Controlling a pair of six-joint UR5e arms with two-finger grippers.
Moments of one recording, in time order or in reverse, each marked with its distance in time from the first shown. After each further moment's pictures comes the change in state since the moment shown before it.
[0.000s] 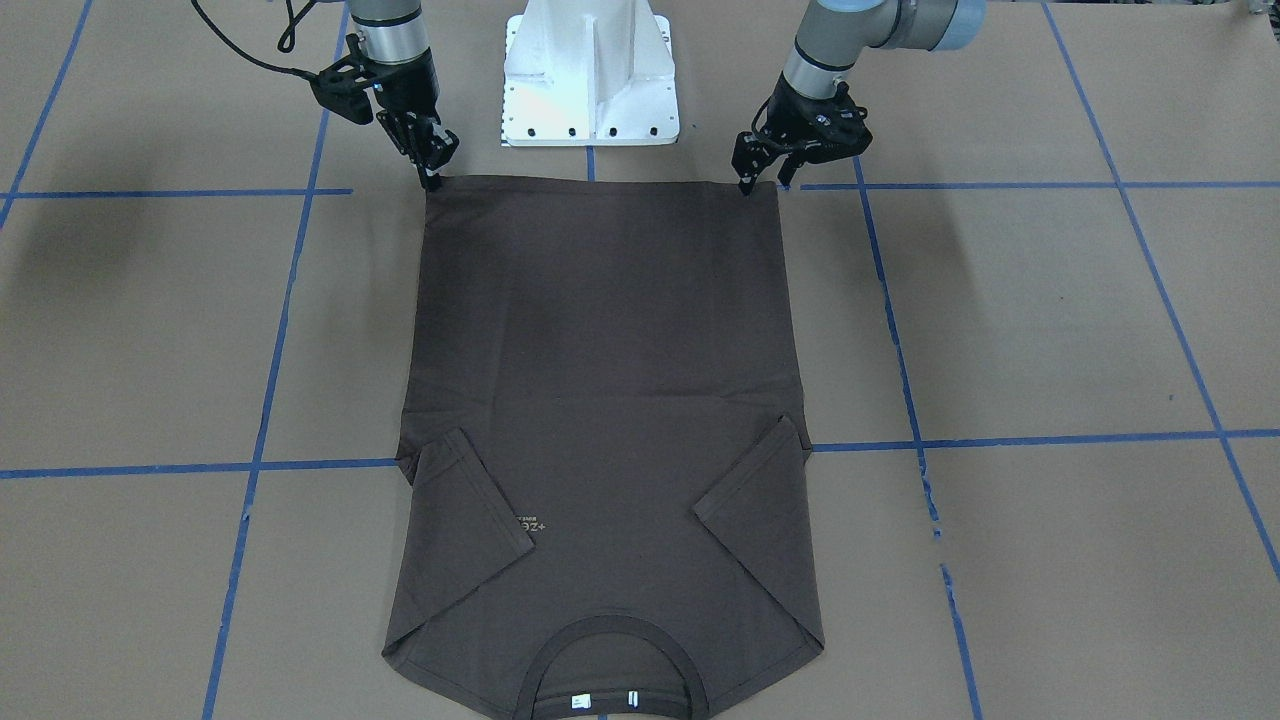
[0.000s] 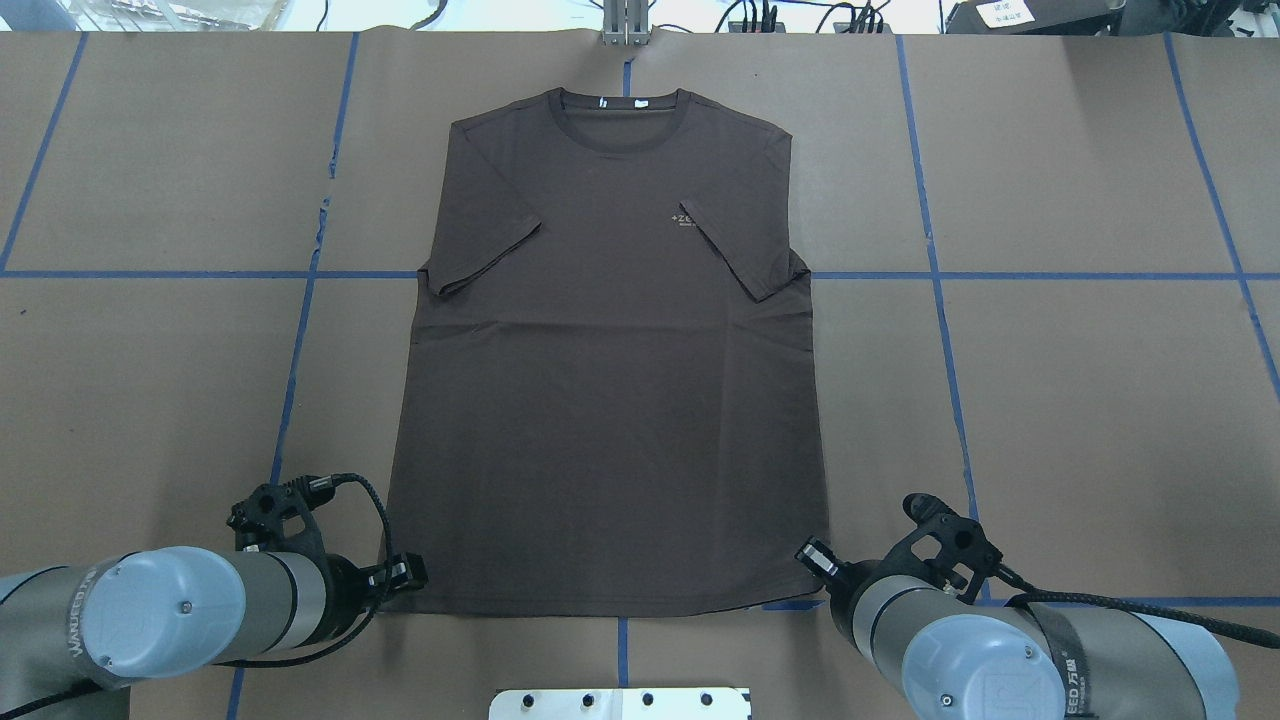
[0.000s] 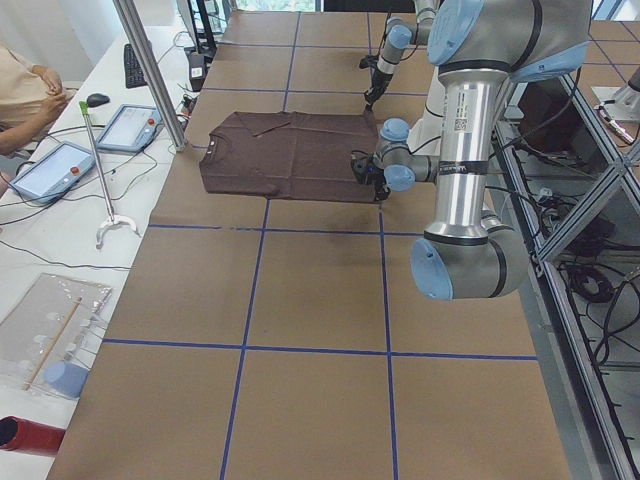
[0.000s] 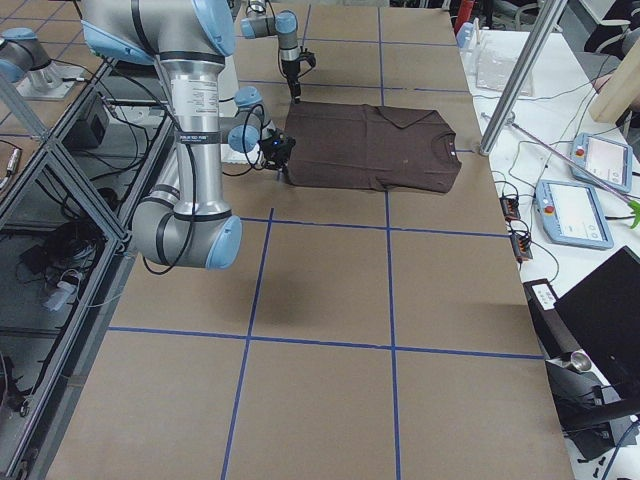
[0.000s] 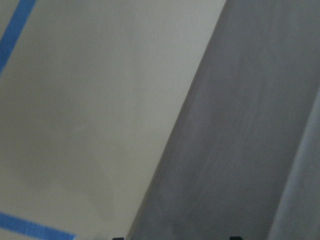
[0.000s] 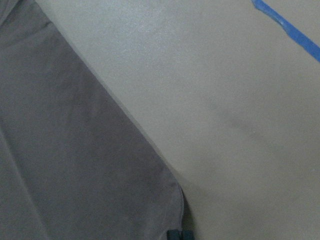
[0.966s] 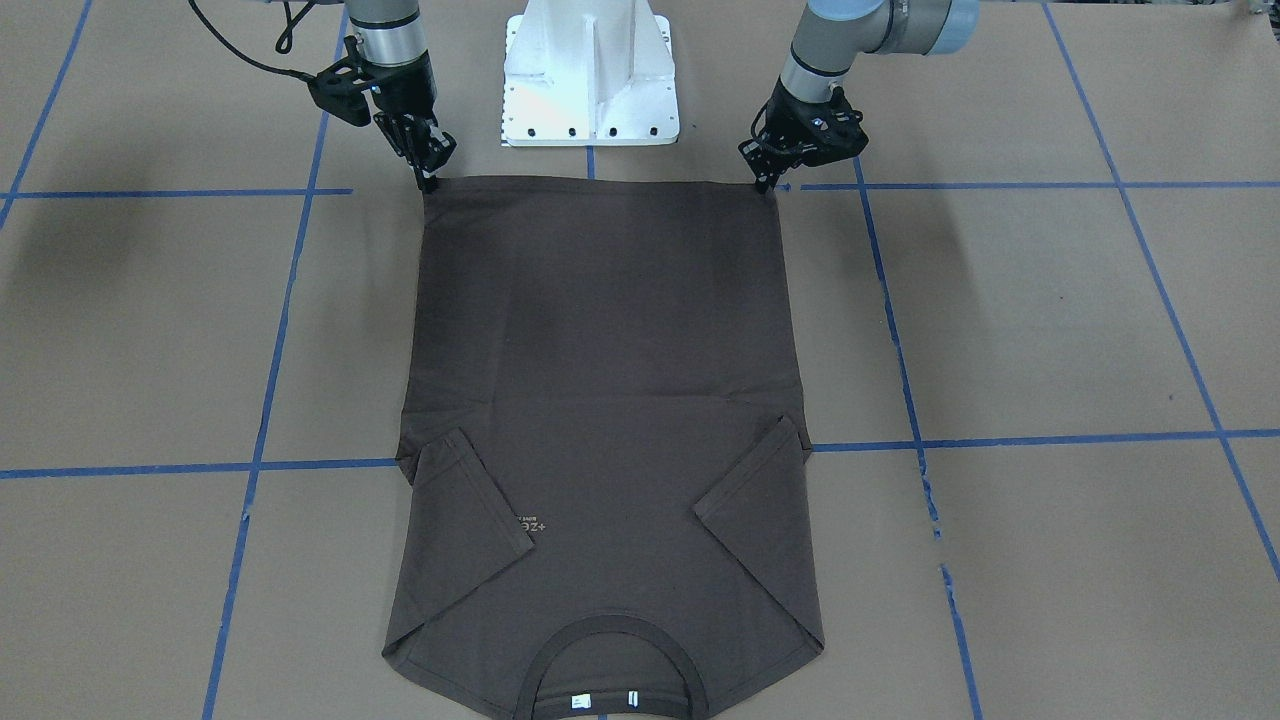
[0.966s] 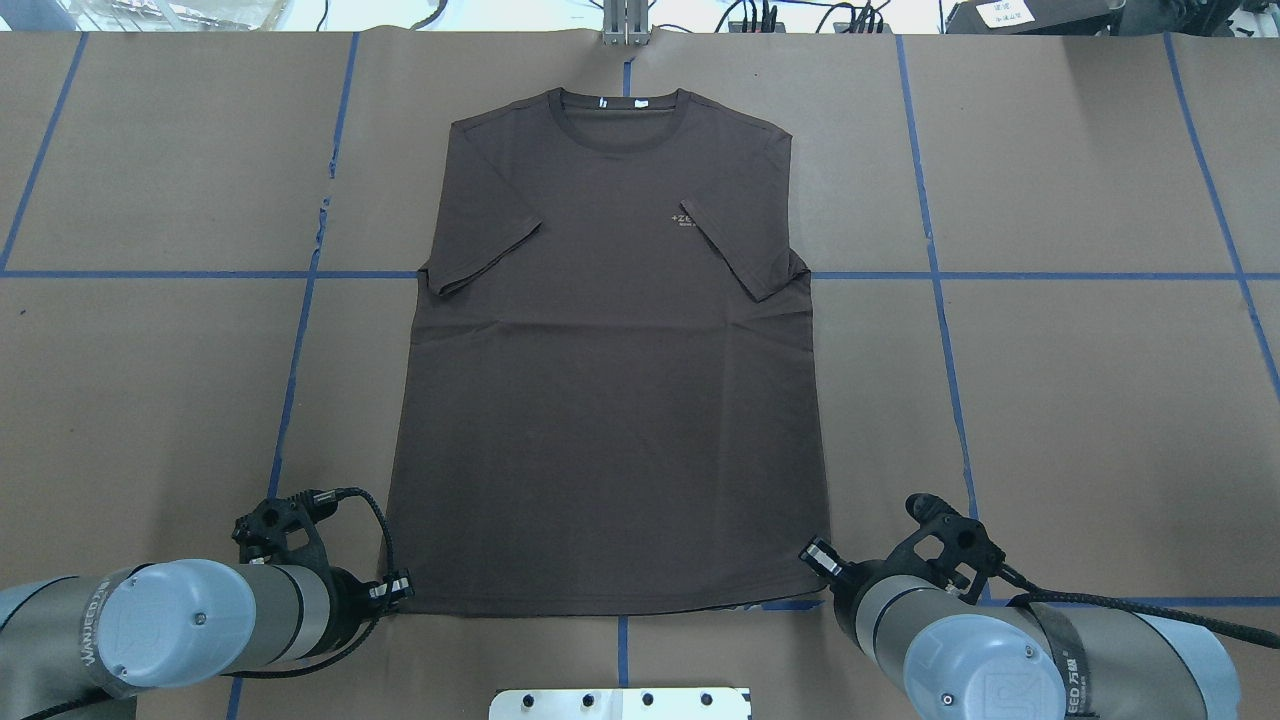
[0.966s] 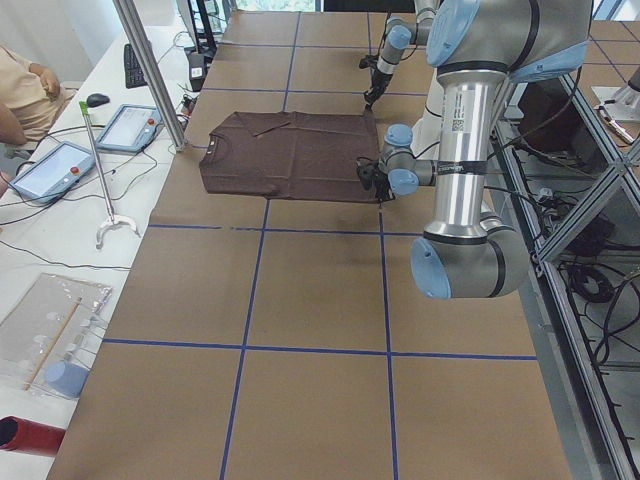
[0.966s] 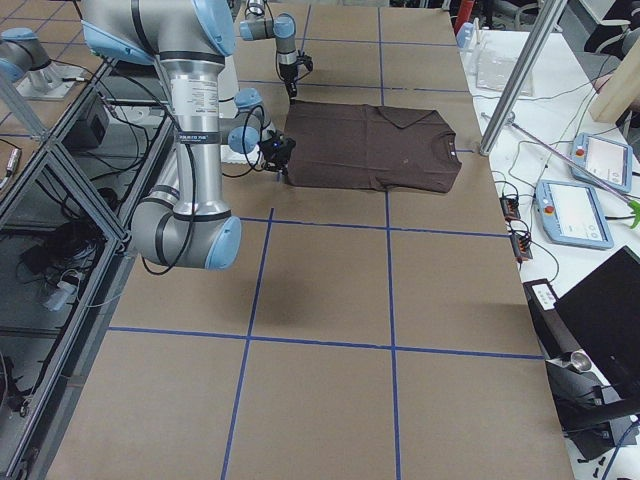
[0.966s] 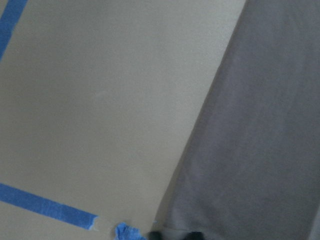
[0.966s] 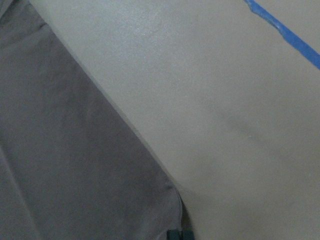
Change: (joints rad) left arm 0.013 -0.001 0.016 0.001 -0.001 -0.010; right arm 0.000 -0.006 -0.003 -0.001 -0.001 -0.002
